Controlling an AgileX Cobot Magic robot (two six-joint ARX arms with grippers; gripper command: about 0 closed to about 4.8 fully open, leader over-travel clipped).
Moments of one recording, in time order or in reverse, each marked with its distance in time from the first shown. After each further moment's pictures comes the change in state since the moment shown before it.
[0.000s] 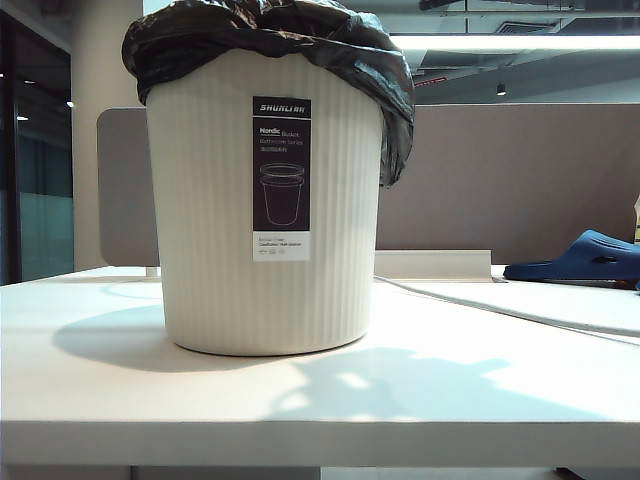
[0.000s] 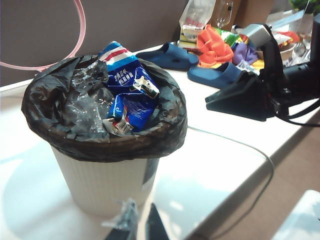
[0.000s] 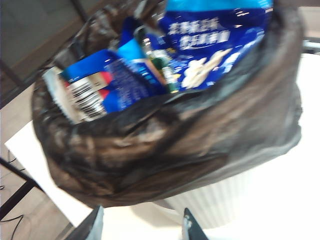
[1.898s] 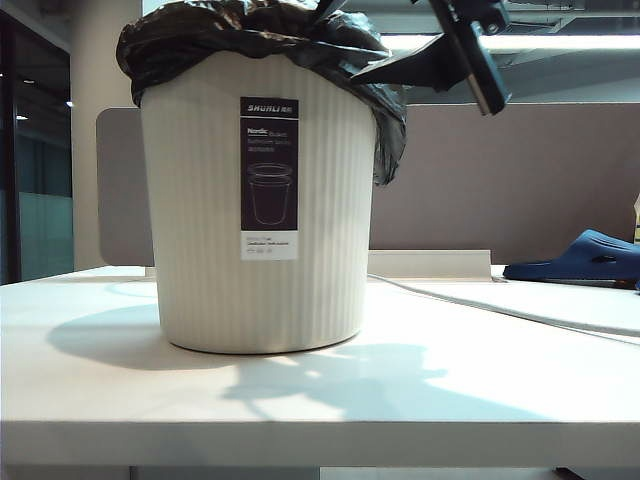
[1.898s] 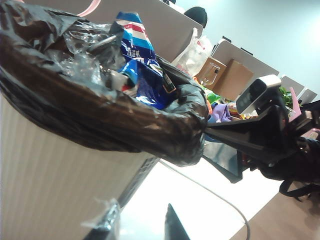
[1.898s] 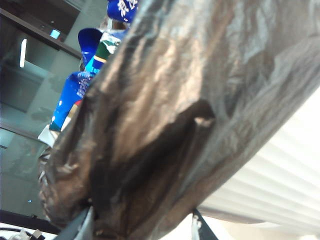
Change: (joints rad) left arm 0.000 -0.213 -0.902 0.993 0.047 -0.522; right arm 0.099 0.163 -0.223 0.550 0.103 0.682
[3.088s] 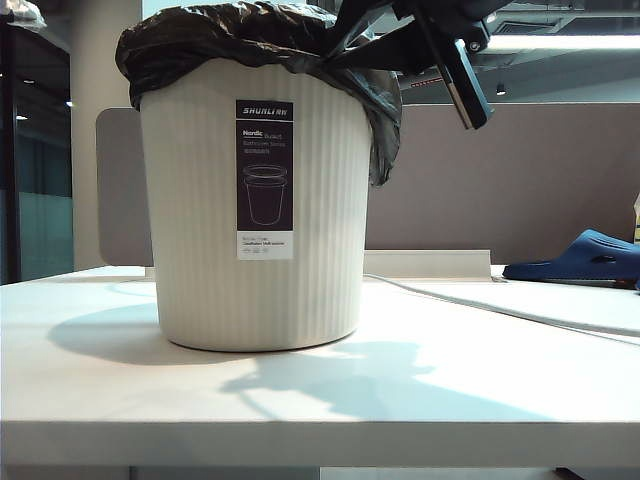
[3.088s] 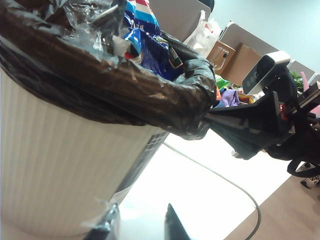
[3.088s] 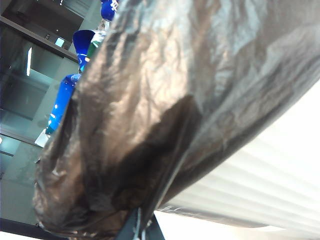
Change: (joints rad) left arm 0.000 0.000 -0.031 -0.030 0.001 0.057; right arm 0.000 0.050 -0.001 0.072 0.004 0.026
